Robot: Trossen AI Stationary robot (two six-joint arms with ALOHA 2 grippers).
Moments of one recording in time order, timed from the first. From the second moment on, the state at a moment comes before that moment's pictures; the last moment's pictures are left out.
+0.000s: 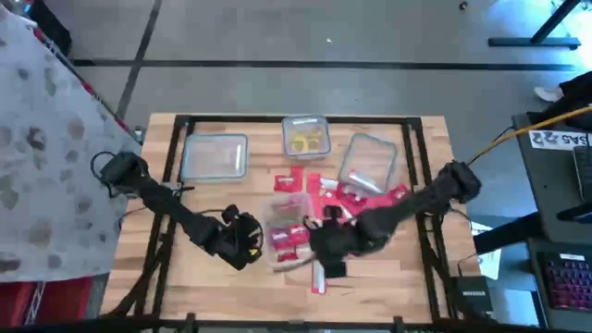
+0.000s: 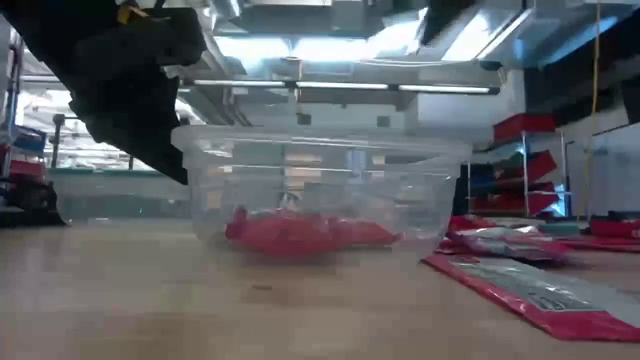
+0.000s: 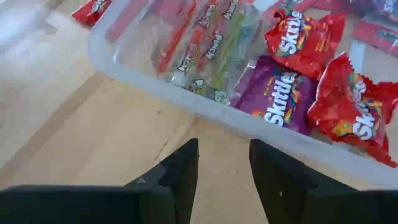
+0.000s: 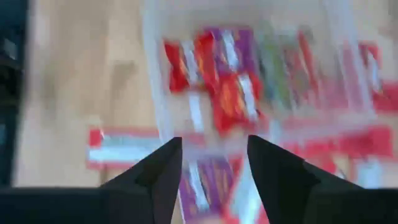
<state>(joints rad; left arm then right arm) -0.56 1.62 0.87 -0.43 -0.69 -1.01 0.52 1.80 1.56 -1.07 0.27 0.49</state>
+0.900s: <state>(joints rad) -0.55 1.62 0.87 -0.42 -0.70 -0.99 0.50 1.75 1.02 -0.63 0.13 0.47</state>
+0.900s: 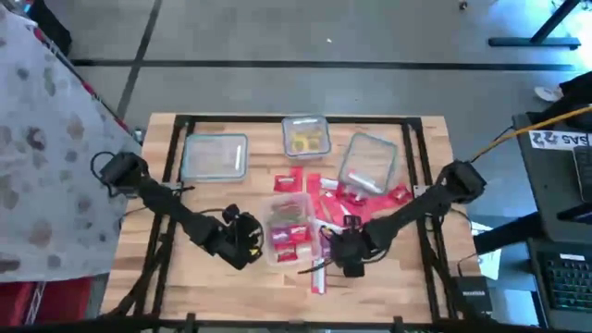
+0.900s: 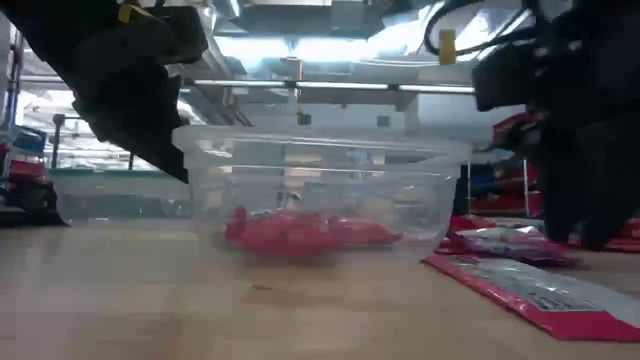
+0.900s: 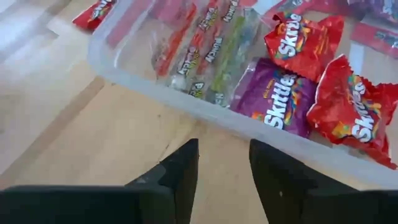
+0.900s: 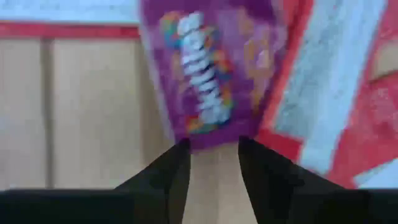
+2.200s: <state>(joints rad) -0.55 1.62 0.87 -0.40 -0.70 -0.97 0.56 1.84 1.20 -0.47 -0.11 0.03</state>
